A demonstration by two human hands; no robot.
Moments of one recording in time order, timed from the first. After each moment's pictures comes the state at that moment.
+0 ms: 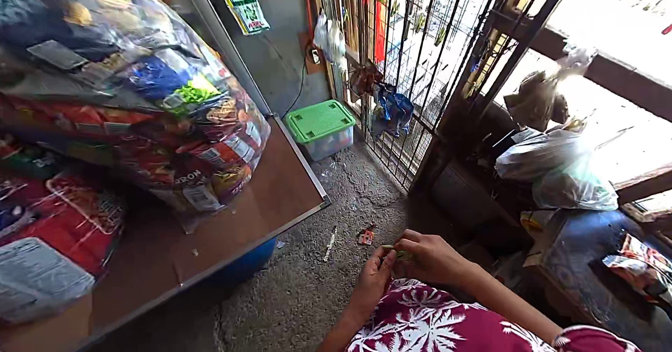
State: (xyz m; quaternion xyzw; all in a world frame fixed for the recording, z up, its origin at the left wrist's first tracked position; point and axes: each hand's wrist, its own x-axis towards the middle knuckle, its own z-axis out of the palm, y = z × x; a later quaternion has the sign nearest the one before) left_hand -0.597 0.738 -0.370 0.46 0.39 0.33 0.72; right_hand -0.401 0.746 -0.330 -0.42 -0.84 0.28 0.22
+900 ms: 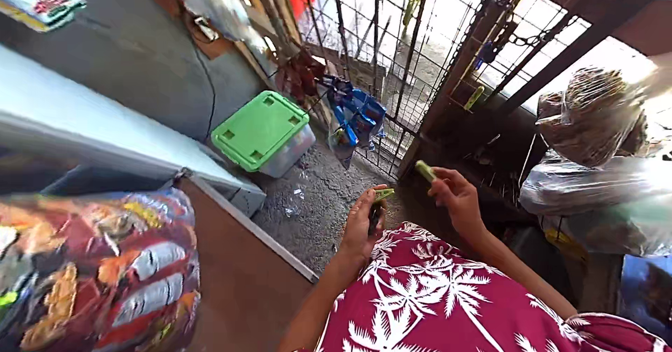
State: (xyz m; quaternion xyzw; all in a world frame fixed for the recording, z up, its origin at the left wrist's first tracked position) left_hand -0.478 1.104 -0.370 0.29 0.37 0.27 0.84; right_hand -0.282 1.007 -0.352 -0.65 -0.39 0.30 0.58
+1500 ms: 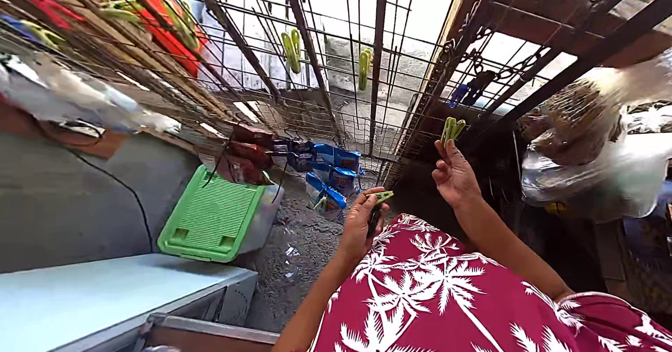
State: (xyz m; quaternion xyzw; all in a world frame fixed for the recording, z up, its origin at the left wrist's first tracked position) left_hand -0.412 1.271 -0.374 0.36 0.26 0.10 0.89; right_hand -0.234 1.144 -0.324 -0.50 0.10 0.29 0.81
